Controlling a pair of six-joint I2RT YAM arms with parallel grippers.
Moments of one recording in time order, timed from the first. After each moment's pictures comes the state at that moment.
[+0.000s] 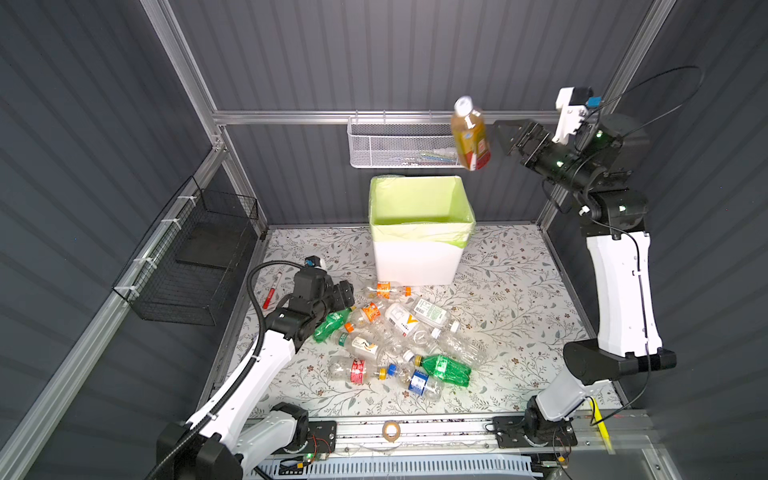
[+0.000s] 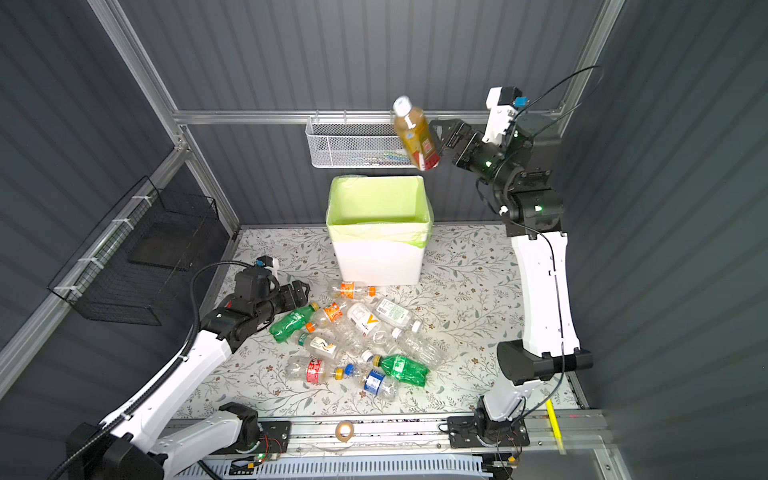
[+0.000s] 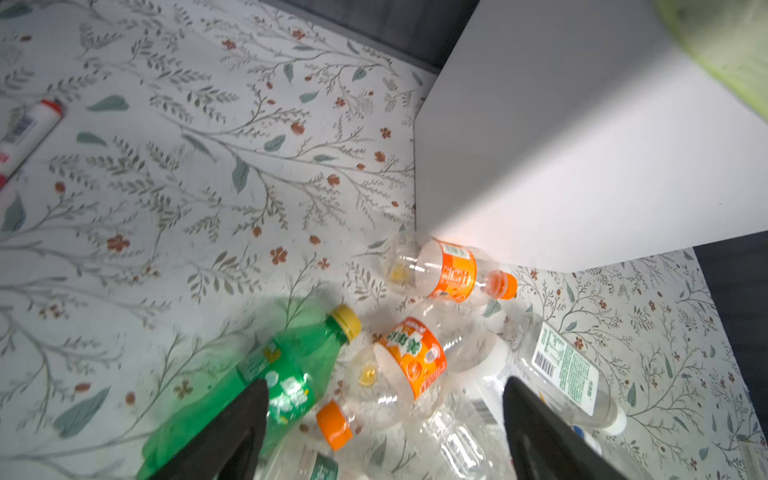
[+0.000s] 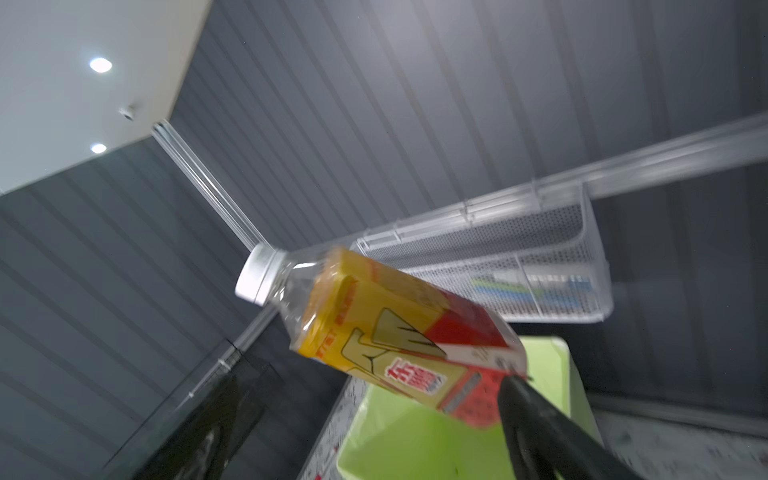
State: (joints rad) left arm -0.36 1.01 0.83 -0.50 -0.05 -0.54; right arm 0.14 1.67 2.27 -0.61 -0.43 0.59
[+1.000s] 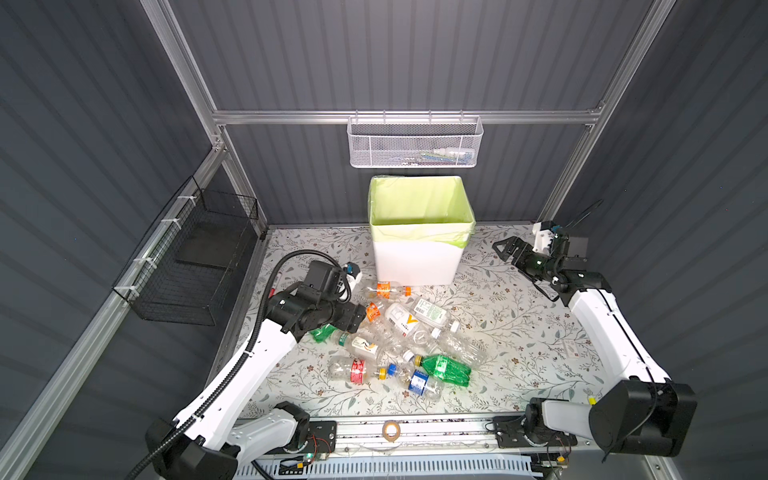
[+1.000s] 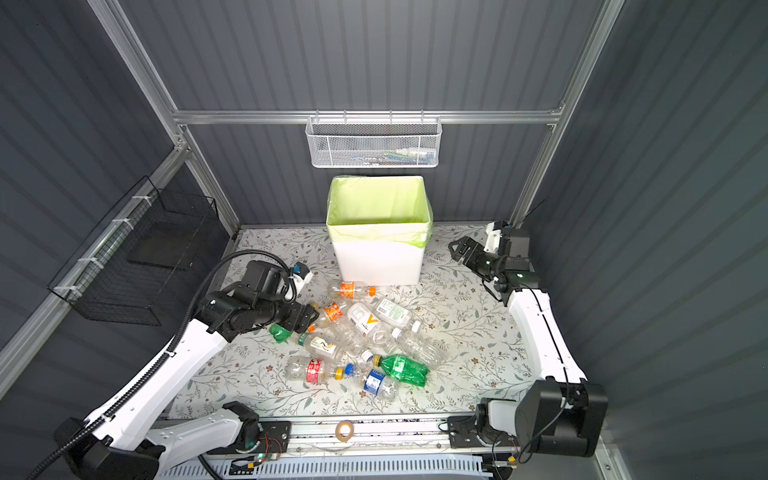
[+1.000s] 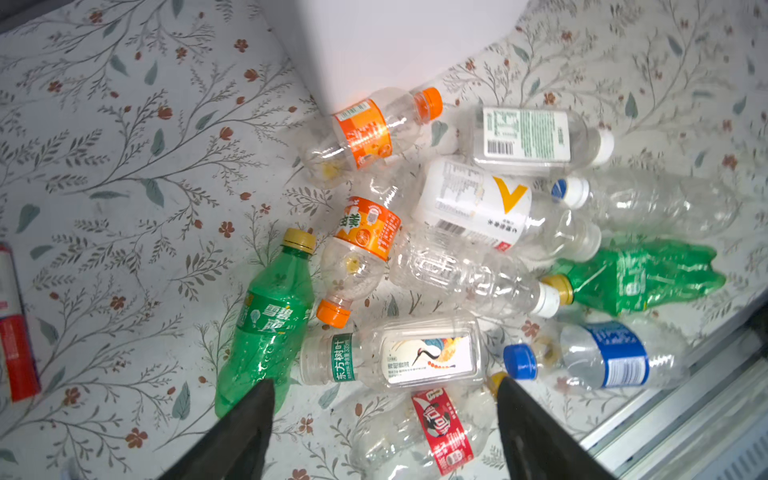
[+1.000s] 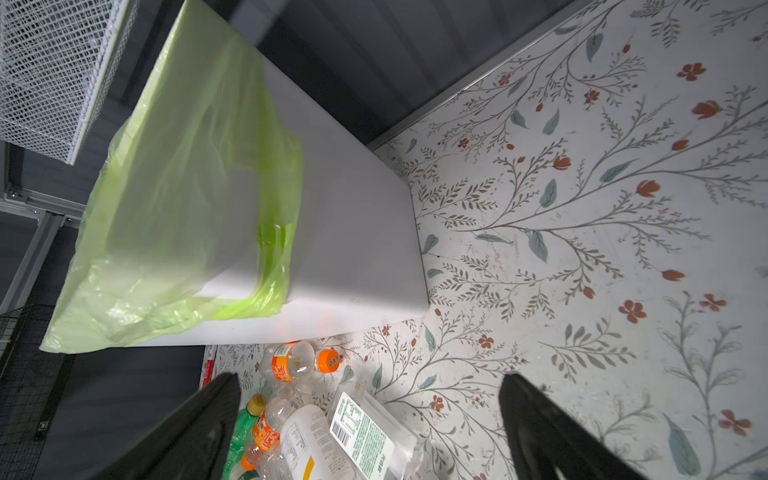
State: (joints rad) left arm -0.55 1.12 1.13 -0.98 0.08 0.11; right arm -0.07 1.27 1.10 -0.41 -0.44 0.53
